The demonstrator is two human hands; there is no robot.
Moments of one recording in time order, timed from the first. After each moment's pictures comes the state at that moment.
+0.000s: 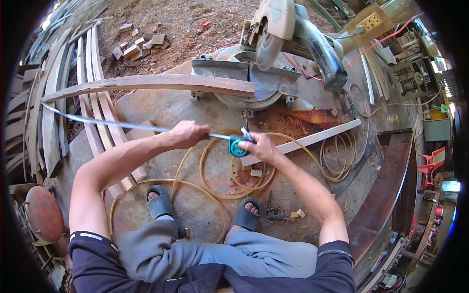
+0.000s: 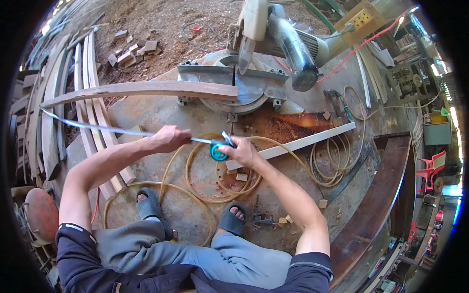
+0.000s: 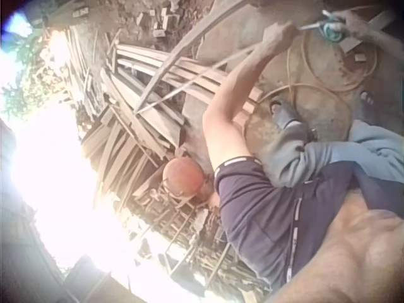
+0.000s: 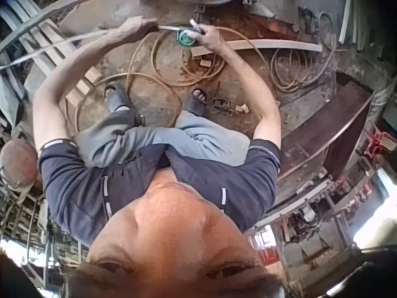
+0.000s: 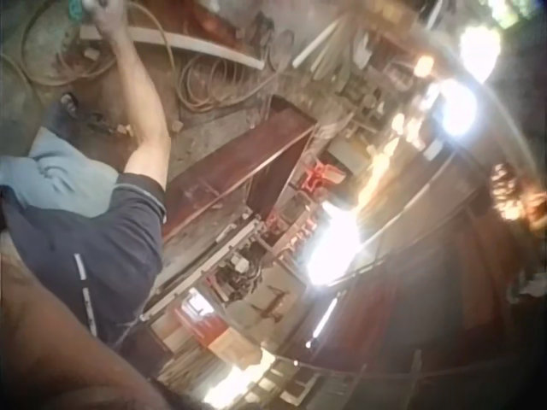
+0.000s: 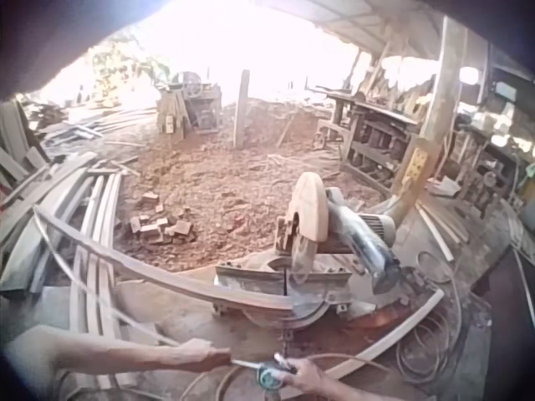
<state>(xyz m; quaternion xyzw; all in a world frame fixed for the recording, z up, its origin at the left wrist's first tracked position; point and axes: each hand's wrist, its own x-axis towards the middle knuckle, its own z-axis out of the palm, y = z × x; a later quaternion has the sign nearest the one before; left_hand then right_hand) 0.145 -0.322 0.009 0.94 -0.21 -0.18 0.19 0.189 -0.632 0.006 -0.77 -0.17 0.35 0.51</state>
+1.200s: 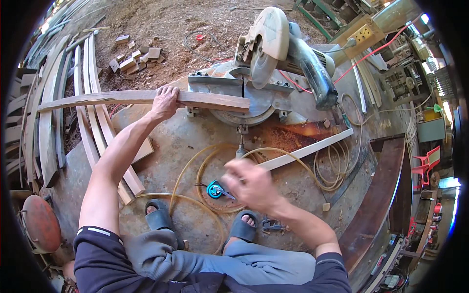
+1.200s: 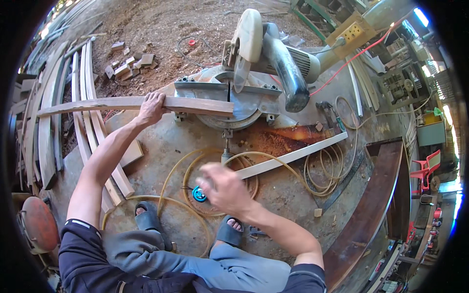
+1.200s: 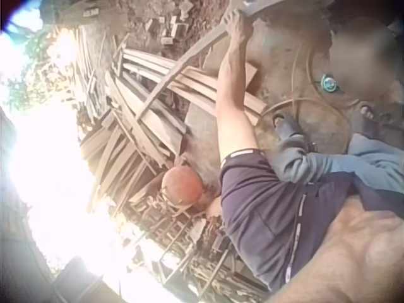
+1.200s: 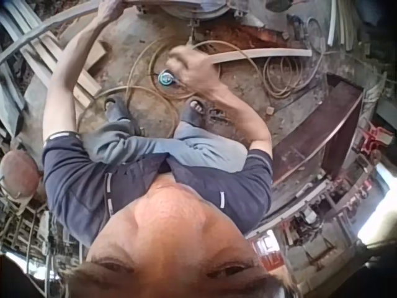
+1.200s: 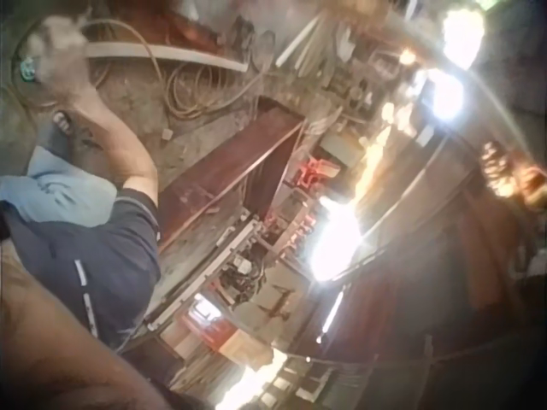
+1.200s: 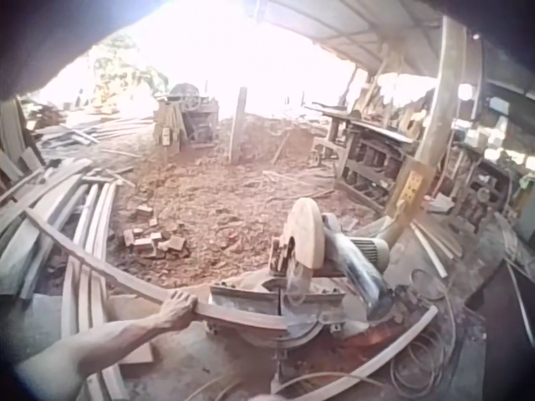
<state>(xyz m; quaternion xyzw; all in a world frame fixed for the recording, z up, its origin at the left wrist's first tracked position) 0.253 -0.217 -0.034 0.99 -0.05 0.06 0.08 0.119 -0.591 0.149 -0.83 -0.33 0.11 0.43</state>
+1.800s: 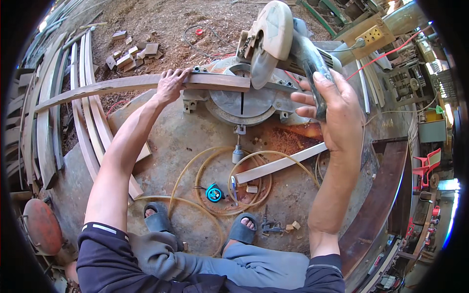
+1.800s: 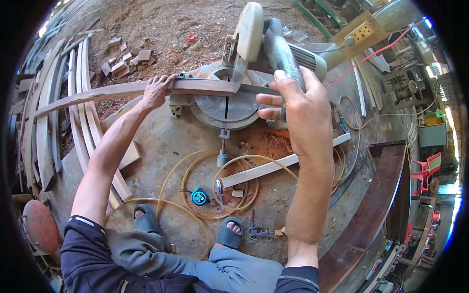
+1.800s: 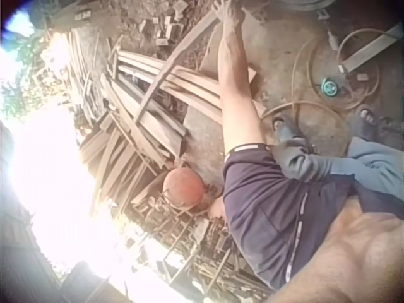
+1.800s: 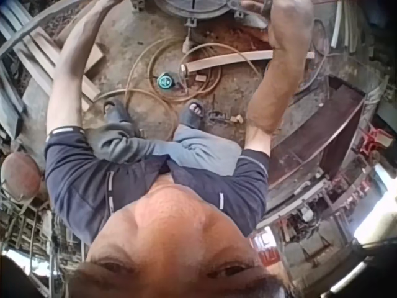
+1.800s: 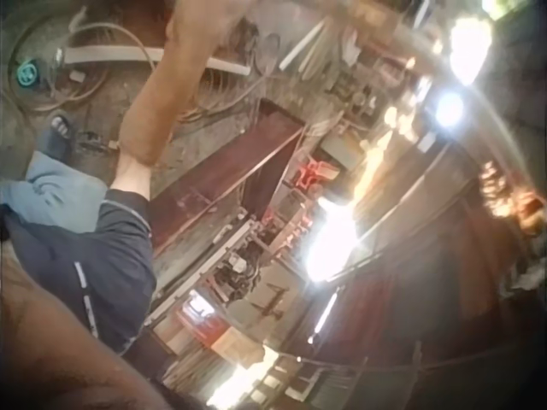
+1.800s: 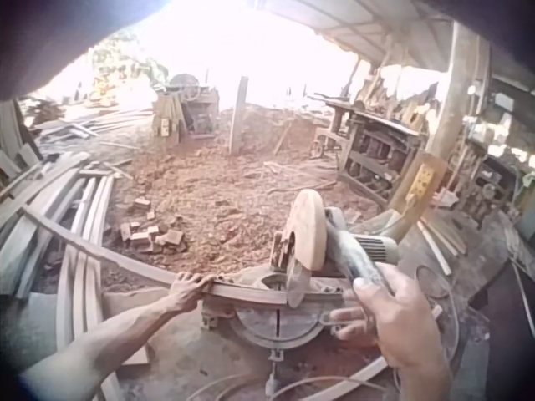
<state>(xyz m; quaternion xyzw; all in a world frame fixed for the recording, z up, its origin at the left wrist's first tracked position) 0.318 -0.224 -0.025 1.00 -0.06 0.07 0.04 0.264 -0.600 0.283 -0.76 -0.03 0.08 0.65</state>
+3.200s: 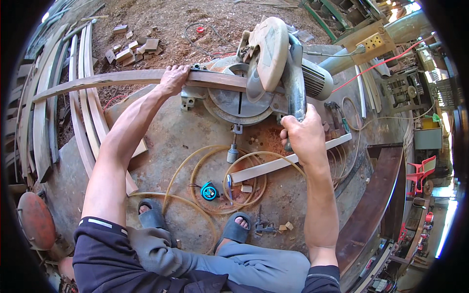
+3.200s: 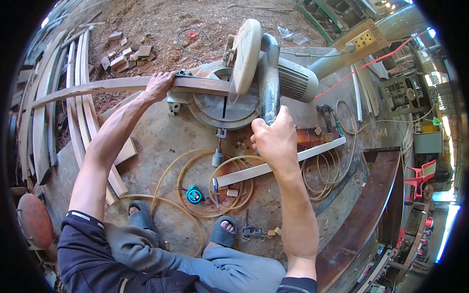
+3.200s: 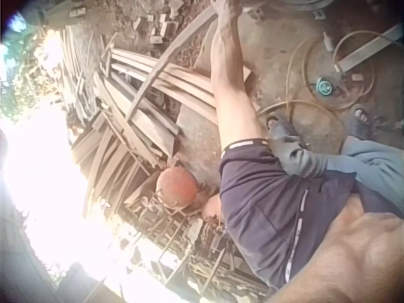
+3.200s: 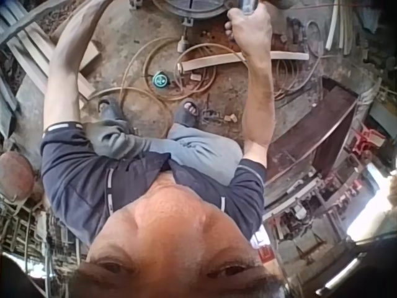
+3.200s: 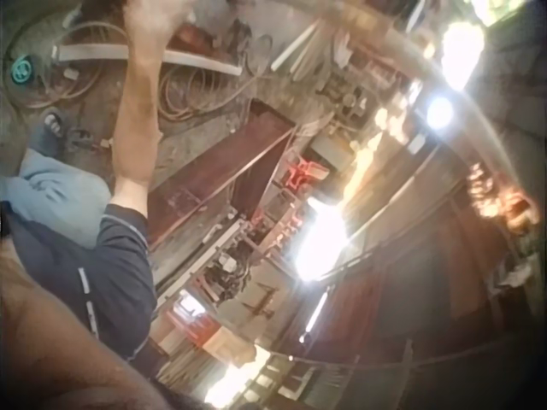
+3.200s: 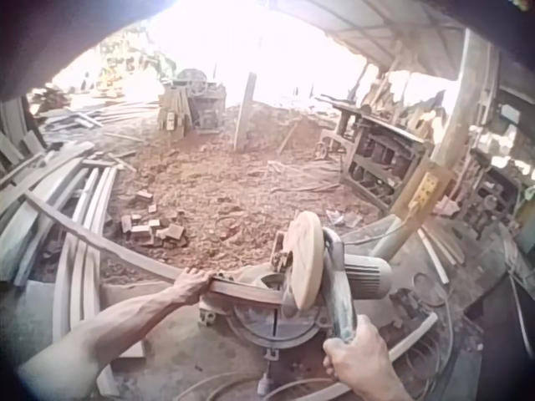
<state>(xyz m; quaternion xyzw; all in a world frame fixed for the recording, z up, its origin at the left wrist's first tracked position) 0.337 -0.225 -0.024 1.00 -0.04 0.00 0.02 0.250 -0.598 0.219 -0.87 0.04 0.10 0.47</state>
